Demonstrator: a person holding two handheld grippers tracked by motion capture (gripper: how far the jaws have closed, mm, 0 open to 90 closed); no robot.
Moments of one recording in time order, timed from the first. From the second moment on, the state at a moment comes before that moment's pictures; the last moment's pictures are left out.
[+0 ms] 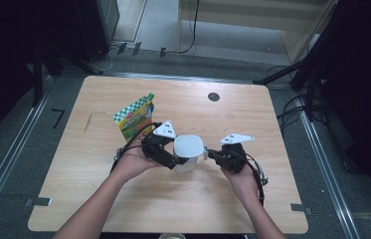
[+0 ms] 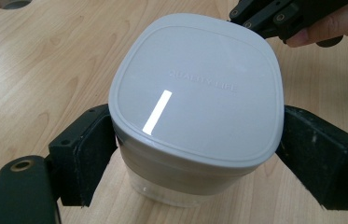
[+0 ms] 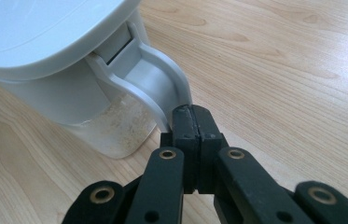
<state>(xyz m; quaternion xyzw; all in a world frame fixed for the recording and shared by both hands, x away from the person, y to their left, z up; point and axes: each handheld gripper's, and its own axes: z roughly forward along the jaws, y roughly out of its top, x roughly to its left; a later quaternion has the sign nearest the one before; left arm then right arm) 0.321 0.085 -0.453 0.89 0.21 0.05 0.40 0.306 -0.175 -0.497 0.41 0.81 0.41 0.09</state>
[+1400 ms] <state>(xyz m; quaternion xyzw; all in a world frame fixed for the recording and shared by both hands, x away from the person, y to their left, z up) 0.325 0.071 -0.441 0.90 0.18 0.05 0.40 0.305 -0.174 -0.496 0.40 0.81 0.42 0.09</state>
